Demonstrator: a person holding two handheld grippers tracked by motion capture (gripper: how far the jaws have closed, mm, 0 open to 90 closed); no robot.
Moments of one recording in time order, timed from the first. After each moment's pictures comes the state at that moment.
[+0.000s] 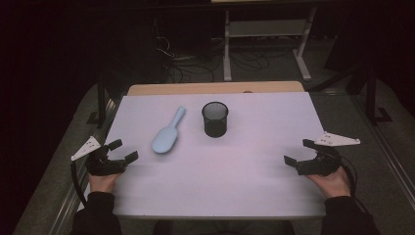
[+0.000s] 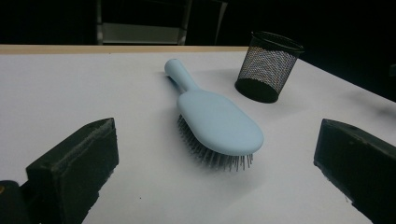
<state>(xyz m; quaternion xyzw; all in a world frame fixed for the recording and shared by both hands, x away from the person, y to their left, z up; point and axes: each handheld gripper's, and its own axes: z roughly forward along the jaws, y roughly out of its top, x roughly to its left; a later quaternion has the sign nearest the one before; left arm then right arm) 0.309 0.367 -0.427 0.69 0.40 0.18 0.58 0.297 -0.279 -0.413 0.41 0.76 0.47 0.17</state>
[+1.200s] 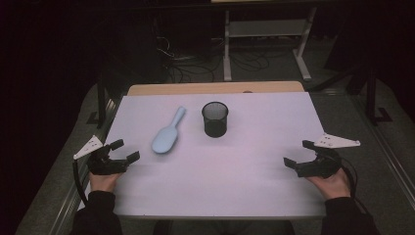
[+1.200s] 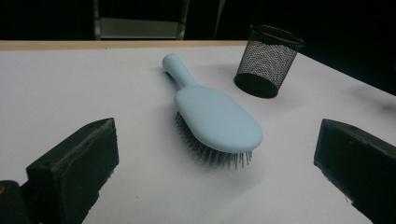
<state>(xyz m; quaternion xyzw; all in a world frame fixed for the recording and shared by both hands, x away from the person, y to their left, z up) 0.312 0.363 -0.427 0.70 0.41 0.17 0.57 0.292 -0.276 -0.412 0.40 0.77 0.47 0.17</state>
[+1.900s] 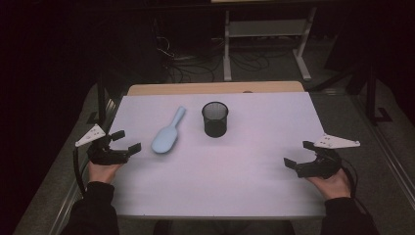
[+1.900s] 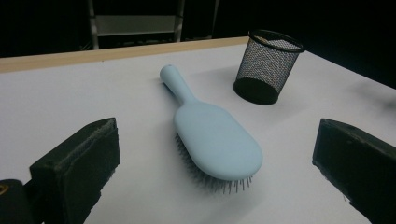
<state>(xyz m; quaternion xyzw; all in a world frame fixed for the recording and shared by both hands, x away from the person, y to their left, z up) 0.330 0.353 -0.396 0.72 0.39 0.18 0.55 0.291 -0.277 -0.413 0.41 0.77 0.47 0.17</state>
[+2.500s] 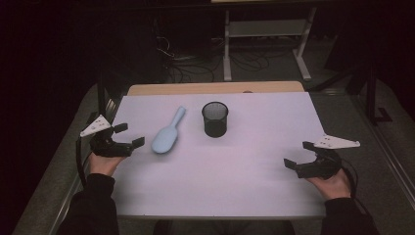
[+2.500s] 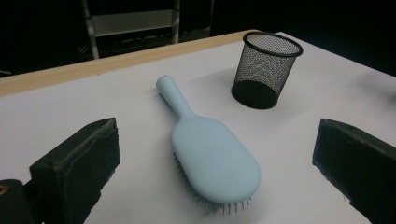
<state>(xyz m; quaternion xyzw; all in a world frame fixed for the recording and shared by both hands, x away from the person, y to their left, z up) 0.343 0.339 -0.372 0.74 0.37 0.18 0.52 0.290 -0.276 -0.414 0.41 0.77 0.47 0.17</state>
